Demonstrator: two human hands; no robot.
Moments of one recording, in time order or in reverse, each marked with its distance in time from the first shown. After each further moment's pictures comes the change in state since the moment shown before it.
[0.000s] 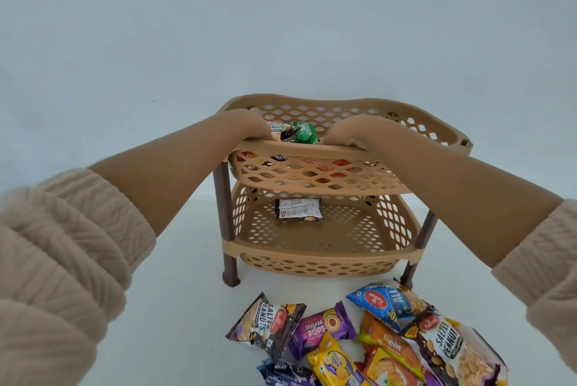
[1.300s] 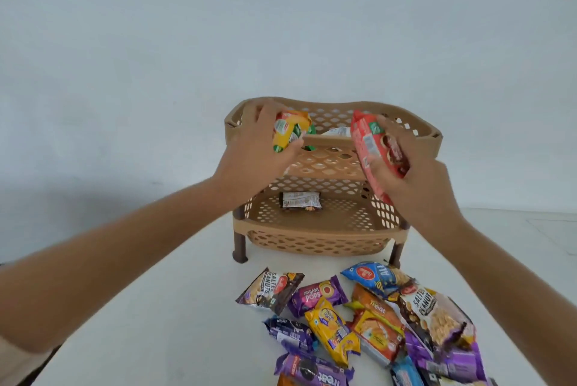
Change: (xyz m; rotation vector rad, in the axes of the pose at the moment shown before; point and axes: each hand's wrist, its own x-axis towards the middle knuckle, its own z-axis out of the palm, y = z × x) left_hand -0.174 -0.014 0.037 -0.475 0.784 0.532; right_hand -0.177 0.079 0.084 0.452 0.908 -0.548
